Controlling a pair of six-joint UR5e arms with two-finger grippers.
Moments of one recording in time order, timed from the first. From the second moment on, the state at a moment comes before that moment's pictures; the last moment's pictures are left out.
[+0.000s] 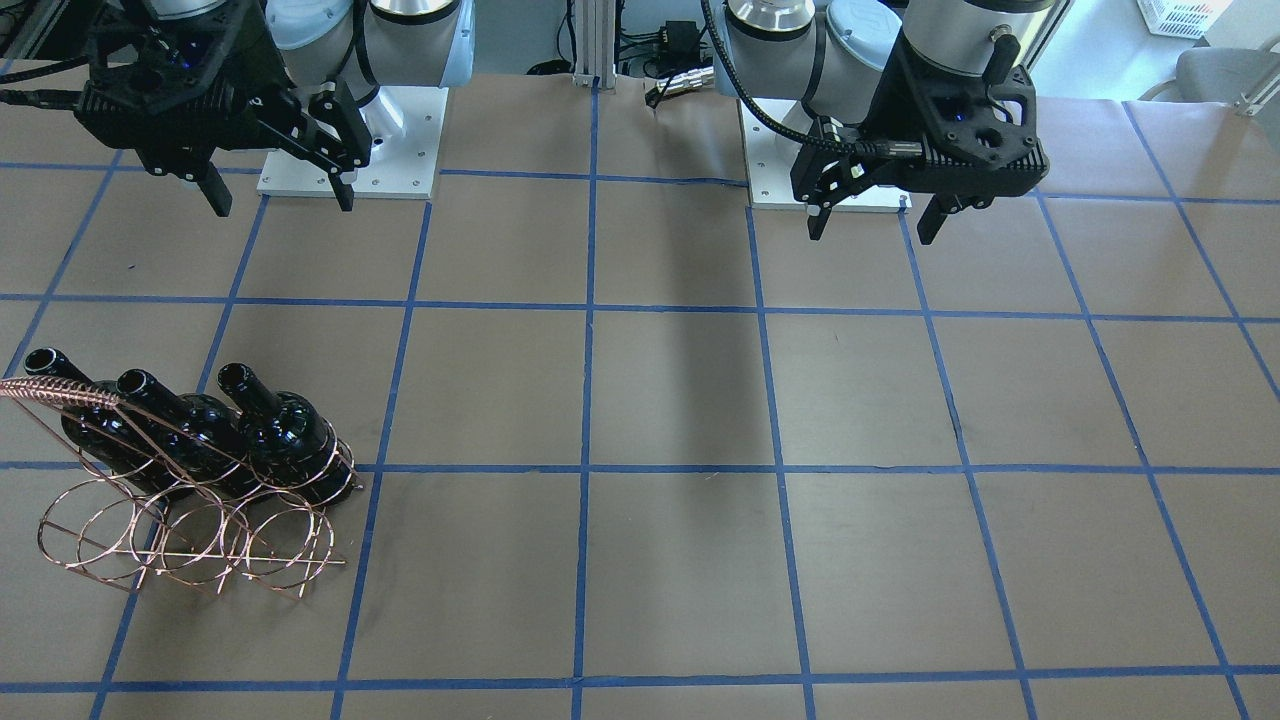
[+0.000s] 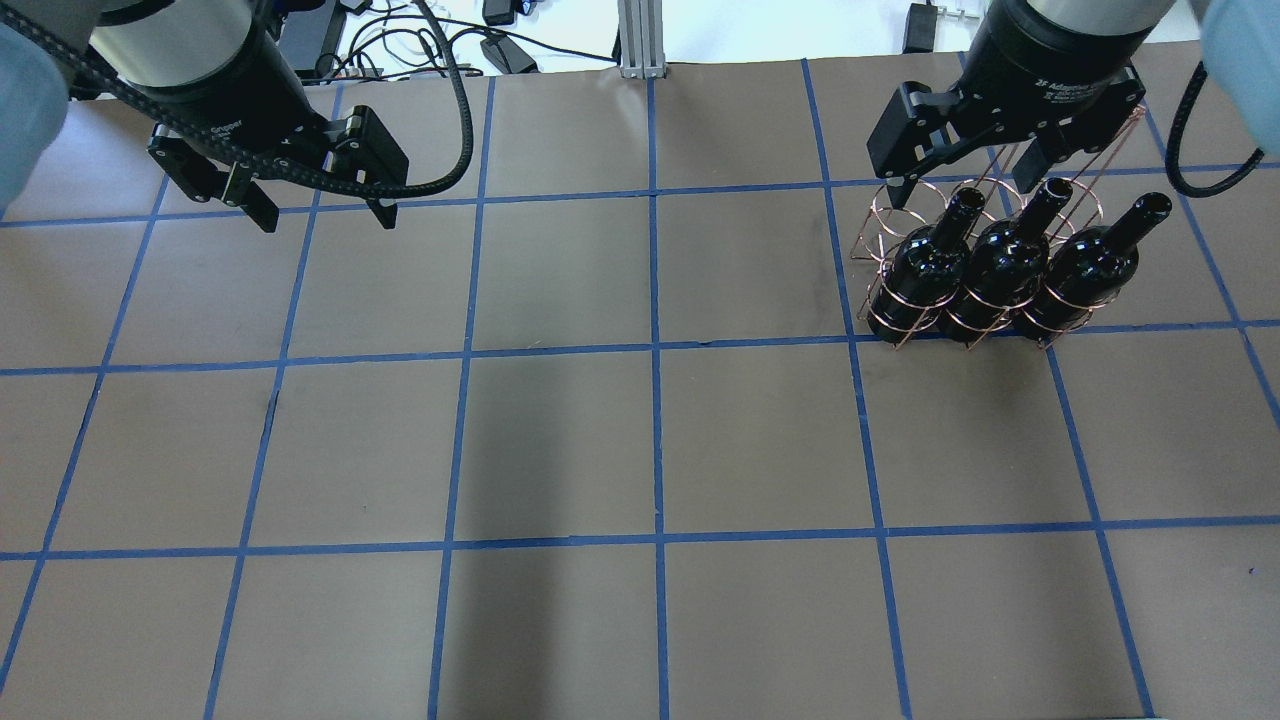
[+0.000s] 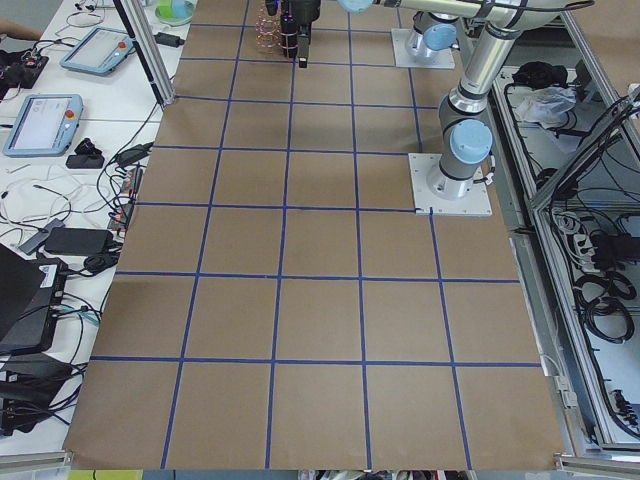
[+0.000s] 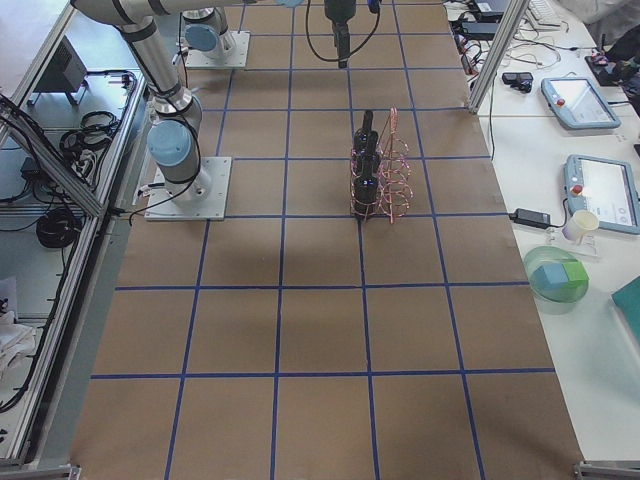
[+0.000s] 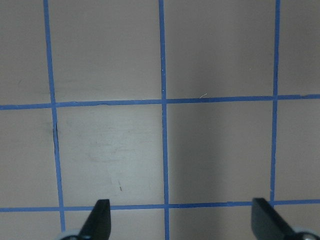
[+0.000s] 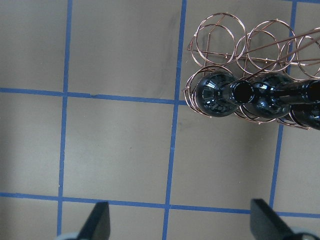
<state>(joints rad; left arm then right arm) -1.60 -1.55 -1.50 -1.62 1.58 -0.01 1.59 -1.62 1.50 -1.52 -1.57 -0.06</state>
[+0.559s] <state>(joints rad) -1.60 -1.55 -1.50 -1.62 1.58 -0.01 1.59 -1.61 1.51 -1.52 -1.57 -0.07</state>
